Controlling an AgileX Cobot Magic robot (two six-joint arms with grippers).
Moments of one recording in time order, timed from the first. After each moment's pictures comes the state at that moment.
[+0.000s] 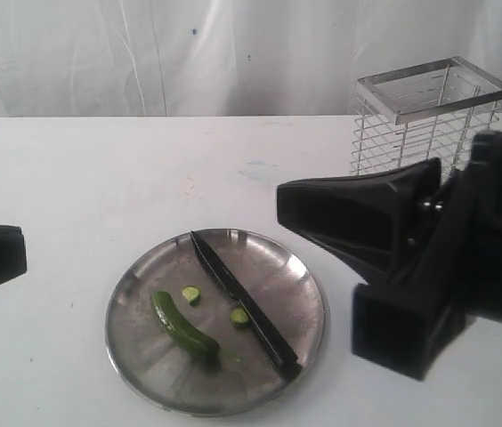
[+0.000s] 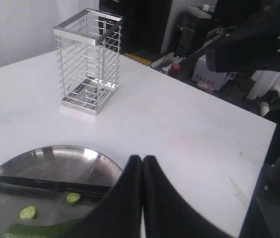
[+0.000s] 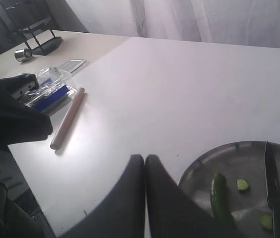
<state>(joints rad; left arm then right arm) -0.22 0.50 -0.53 -1.15 0.77 1.04 1.01 0.77 -0.68 -0.08 0.21 0.43</state>
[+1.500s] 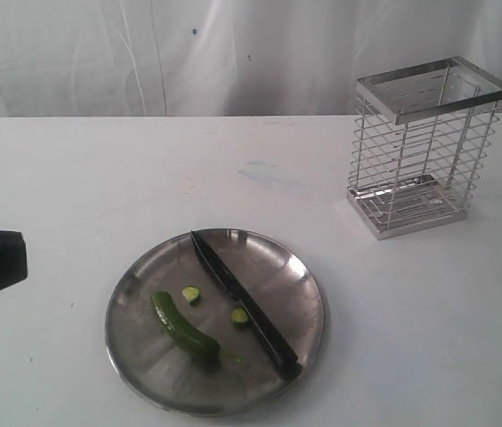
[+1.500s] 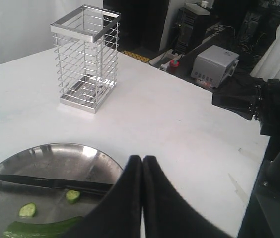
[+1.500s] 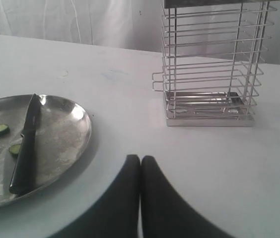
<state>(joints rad) -0.22 0.50 -0.53 -1.15 0.78 1.05 0.38 0.01 -0.01 -0.17 0.29 0.19</state>
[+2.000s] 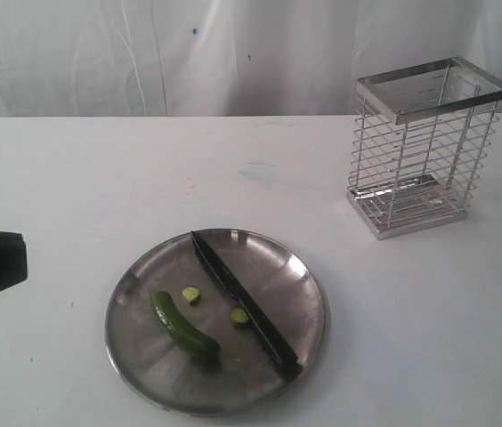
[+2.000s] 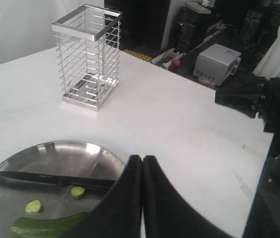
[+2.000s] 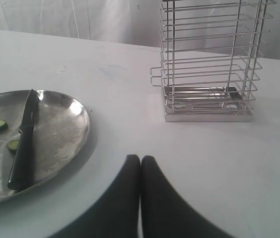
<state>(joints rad) -0.22 0.50 -0.53 -1.13 0.78 1.05 0.38 0.01 -0.01 -0.17 0.30 0.19</state>
